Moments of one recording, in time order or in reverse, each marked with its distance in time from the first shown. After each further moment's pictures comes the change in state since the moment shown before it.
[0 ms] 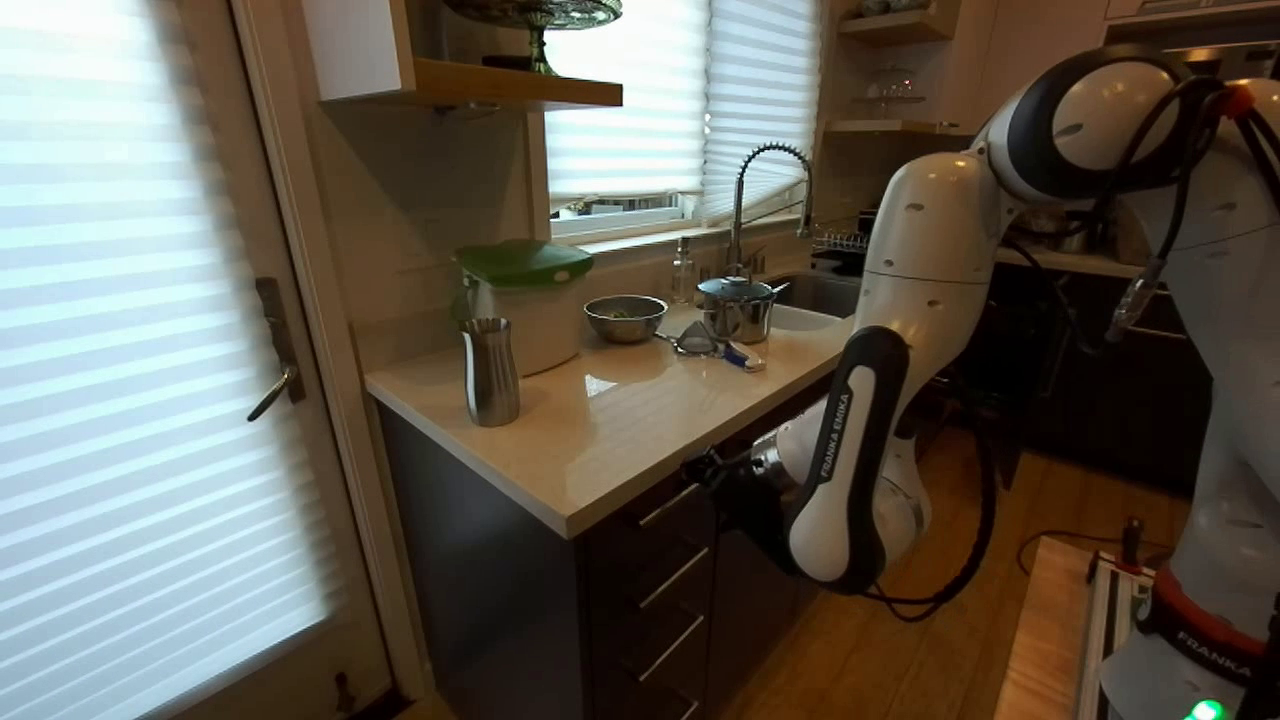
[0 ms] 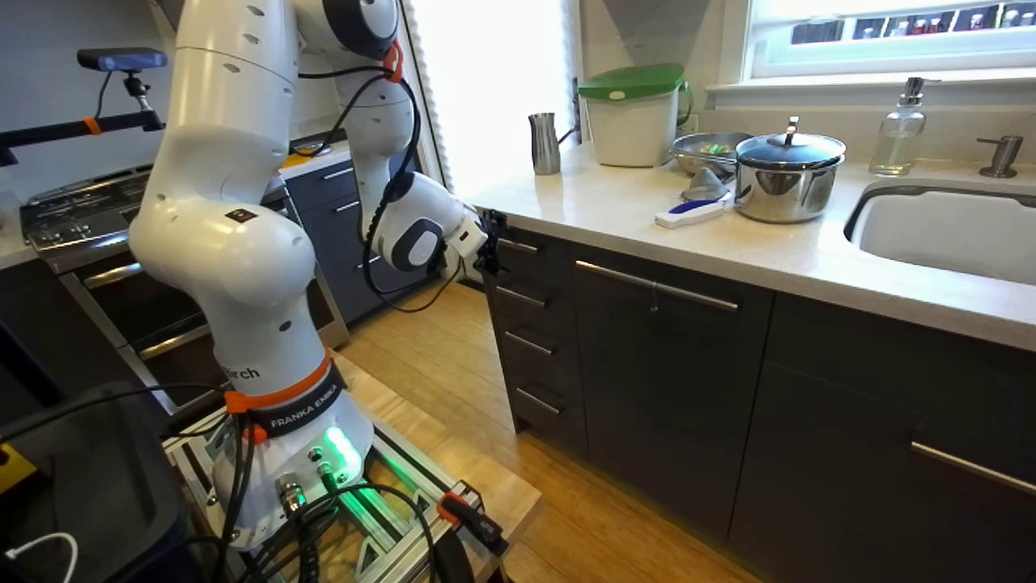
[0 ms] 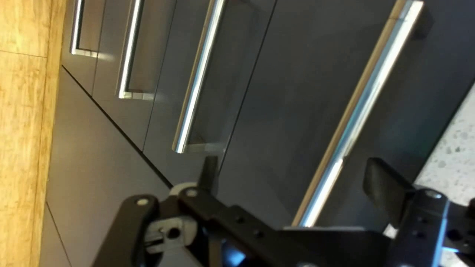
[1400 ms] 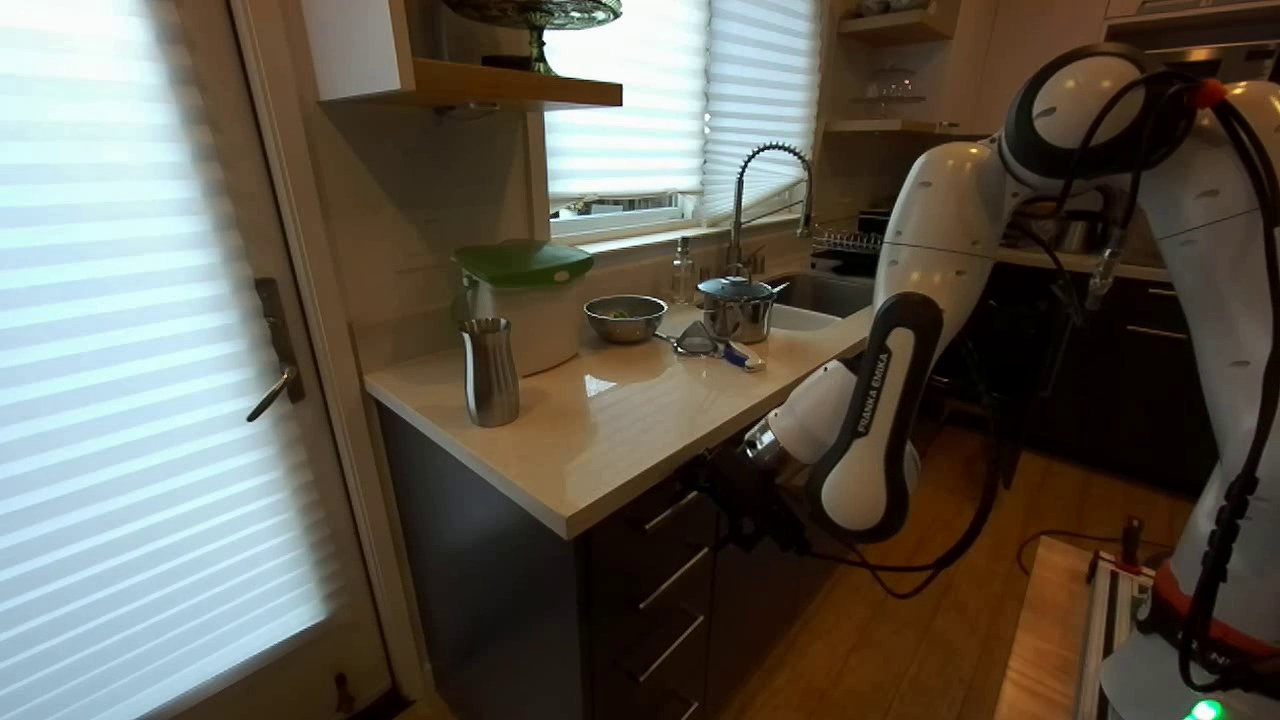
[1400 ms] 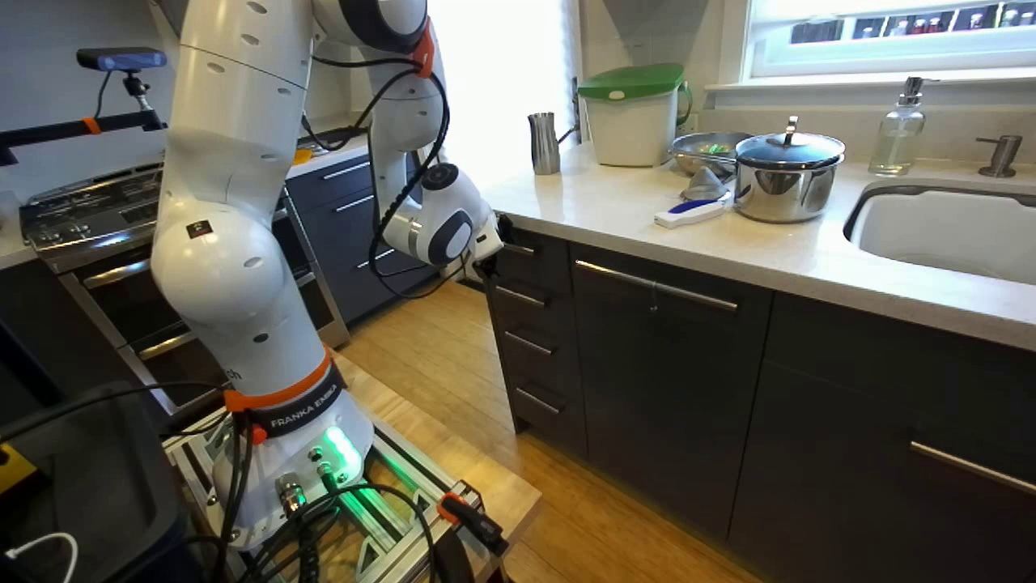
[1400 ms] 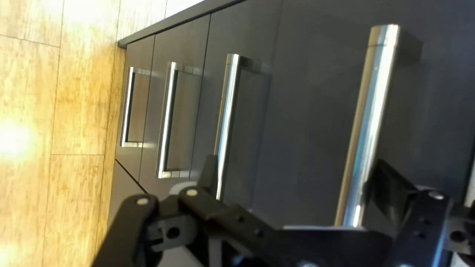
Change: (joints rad) arm -0.383 -0.014 0.181 -0.001 -0.482 -0.251 0.331
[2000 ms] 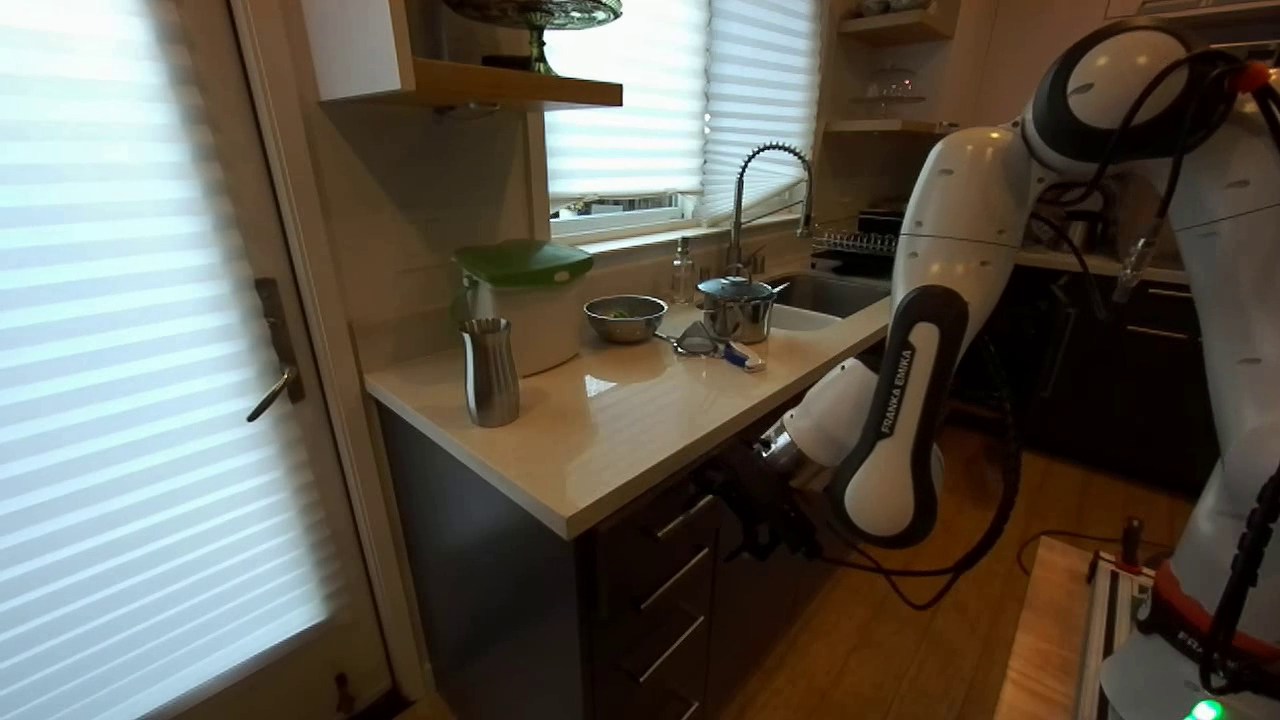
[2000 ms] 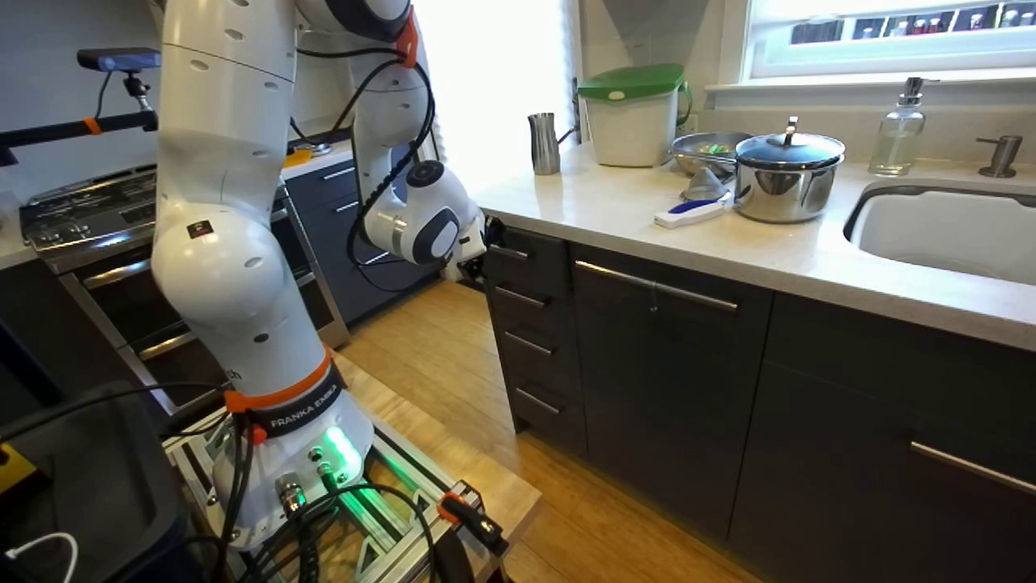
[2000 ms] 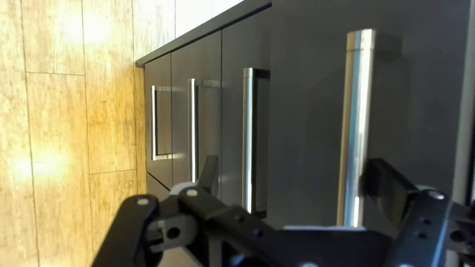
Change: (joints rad) arm 0.013 -0.073 0.025 -0.090 0.048 0.001 0.149
